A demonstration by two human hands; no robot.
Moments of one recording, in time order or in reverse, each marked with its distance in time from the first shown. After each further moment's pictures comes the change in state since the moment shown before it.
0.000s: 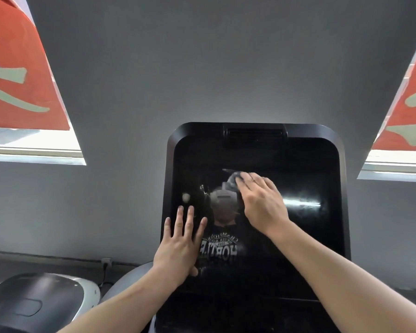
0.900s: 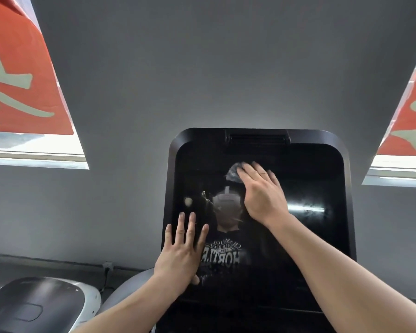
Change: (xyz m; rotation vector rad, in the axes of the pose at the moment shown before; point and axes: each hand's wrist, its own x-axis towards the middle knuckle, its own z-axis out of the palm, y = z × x) left_hand -0.001 0.002 -0.005 0.011 0.001 0.020; right_hand 0.034 0.001 -0.007 0.199 -0.043 0.151
